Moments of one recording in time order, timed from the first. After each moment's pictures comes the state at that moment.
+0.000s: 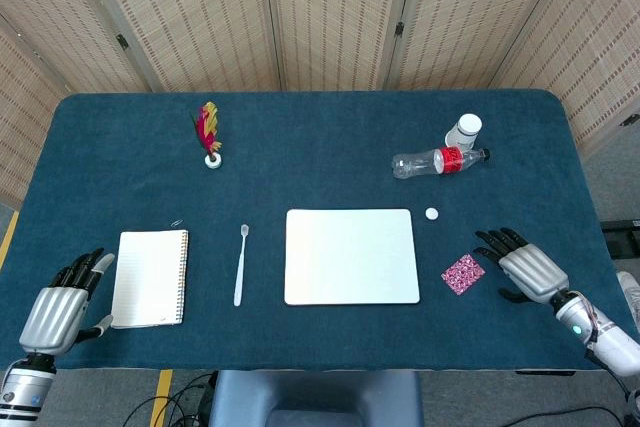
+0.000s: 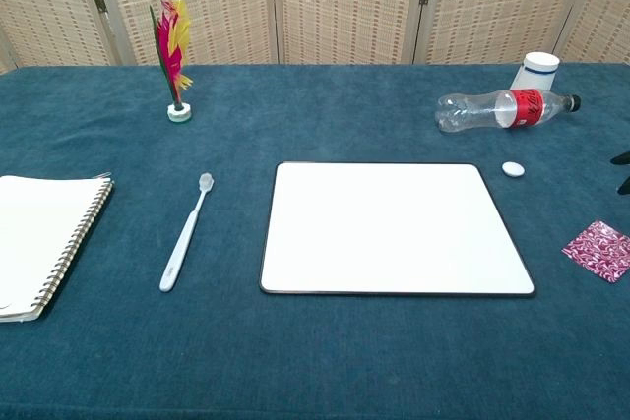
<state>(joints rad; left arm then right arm) -0.15 -1.15 0.00 -1.64 1.51 1.38 0.19 0.44 -1.28 -0.12 -0.99 -1.80 1.09 0.38</state>
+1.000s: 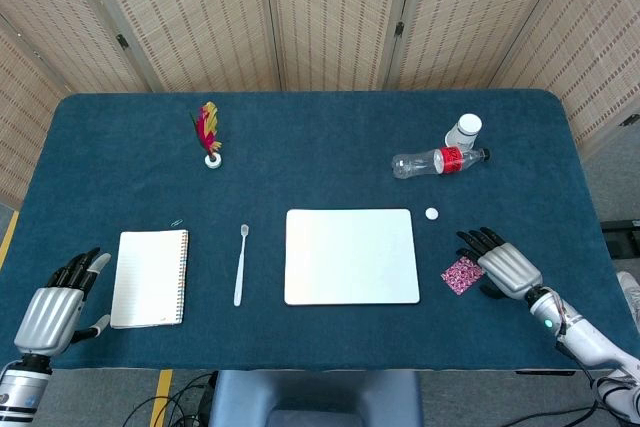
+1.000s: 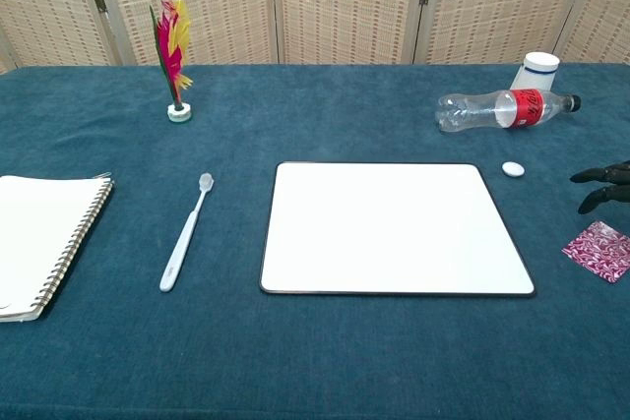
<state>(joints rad) -0.15 -1.14 0.01 -1.64 1.51 1.38 0.17 0.47 -1.46 -0.16 -0.78 -1.77 1.11 0.38</state>
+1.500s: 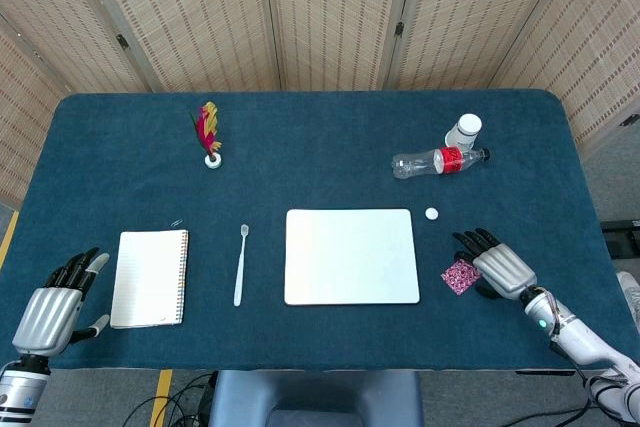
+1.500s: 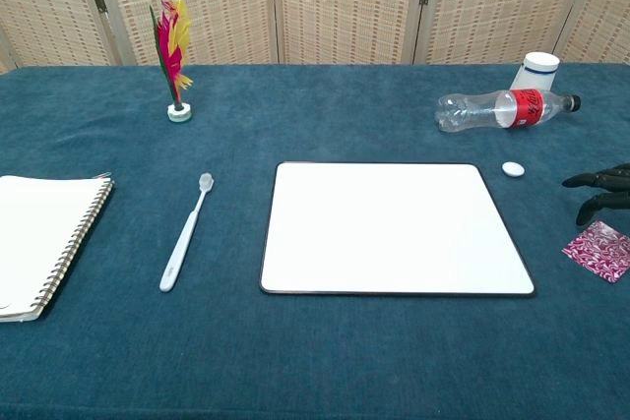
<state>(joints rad) -0.15 -1.14 0.01 -1.64 1.52 1.39 0.16 0.47 -1.50 -0.17 -0.75 -1.76 1.11 0.38</state>
